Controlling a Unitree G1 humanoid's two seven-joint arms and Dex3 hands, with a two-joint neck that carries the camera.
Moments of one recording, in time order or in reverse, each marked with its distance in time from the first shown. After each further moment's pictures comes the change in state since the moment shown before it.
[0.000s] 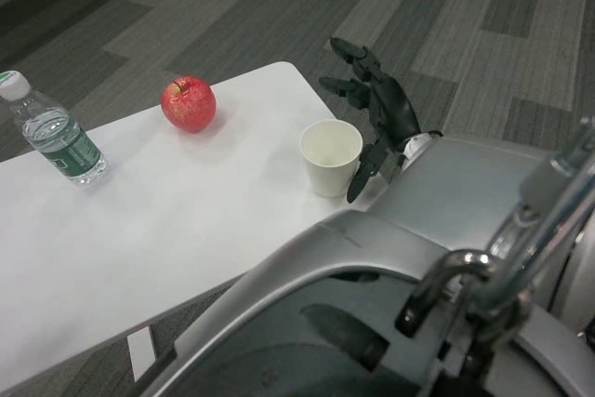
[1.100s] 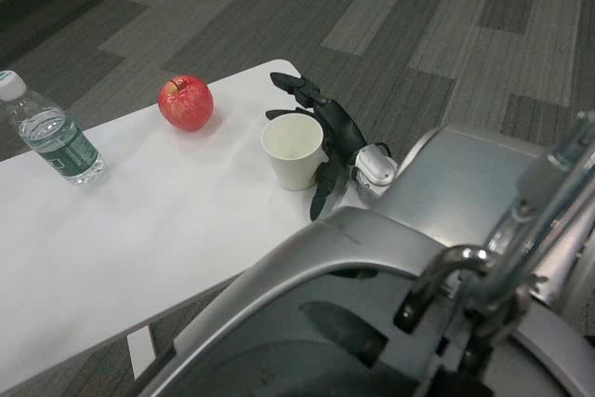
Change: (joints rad) left arm 0.000 0.000 -0.001 0.009 -0.003 -0.001 0.000; right arm -0.175 -0.008 0.216 0.207 0.007 -0.013 0.057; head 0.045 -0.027
